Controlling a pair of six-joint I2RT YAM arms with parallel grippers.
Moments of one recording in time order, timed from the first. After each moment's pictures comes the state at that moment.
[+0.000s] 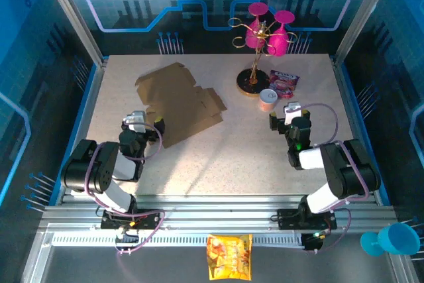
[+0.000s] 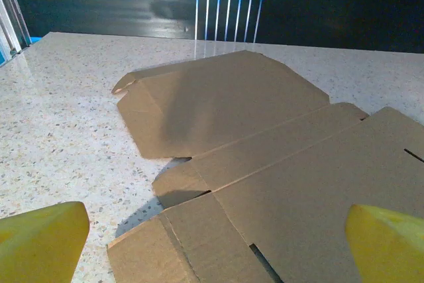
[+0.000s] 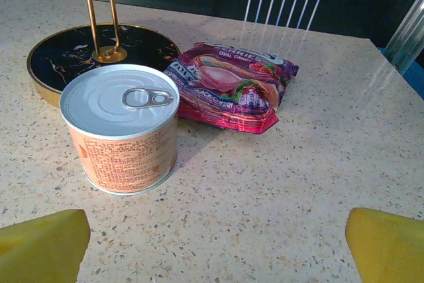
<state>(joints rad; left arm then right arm) -0.02 1.59 0.17 1.24 -0.03 -0.09 0.14 1.54 0.34 0.90 0.21 -0.09</state>
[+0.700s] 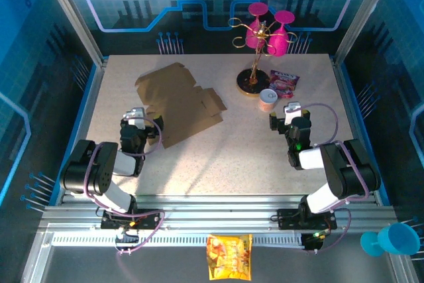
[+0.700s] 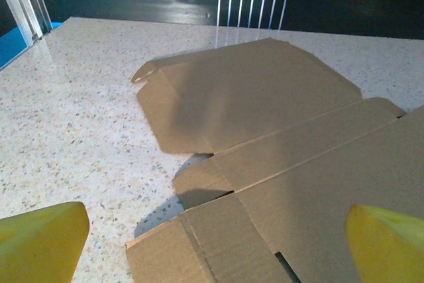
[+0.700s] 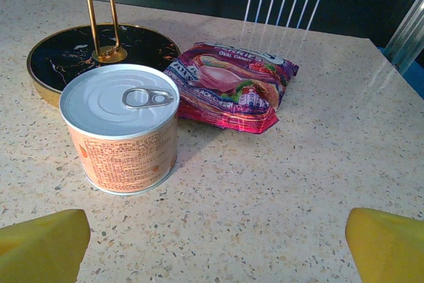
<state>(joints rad) -0.02 1.57 0.24 1.09 -0.10 -0.09 0.14 1.54 0.34 0.90 0.21 -0.09</state>
